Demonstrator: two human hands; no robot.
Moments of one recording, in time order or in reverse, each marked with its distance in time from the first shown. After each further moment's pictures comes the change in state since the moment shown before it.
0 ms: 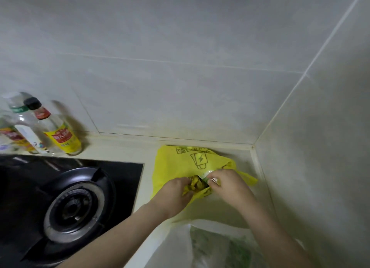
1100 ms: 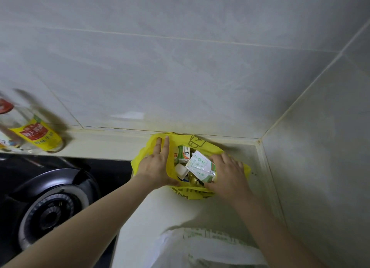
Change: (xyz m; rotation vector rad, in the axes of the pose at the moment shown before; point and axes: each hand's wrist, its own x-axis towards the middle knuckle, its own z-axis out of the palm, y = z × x) left_hand 0.093 -0.066 -0.016 0.368 0.076 -0.186; right_hand 0.052 0.032 0.035 -0.180 0.121 0.037
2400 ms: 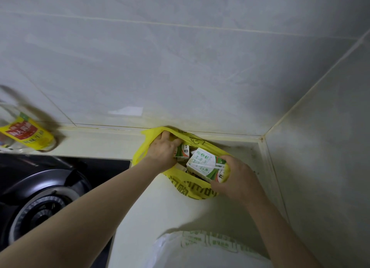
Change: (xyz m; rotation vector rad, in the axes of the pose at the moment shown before) left_hand 0.060 0.007 0.014 0.110 0.097 0.153; right_hand -0.009 0.011 -0.020 0.368 -0.067 0.193
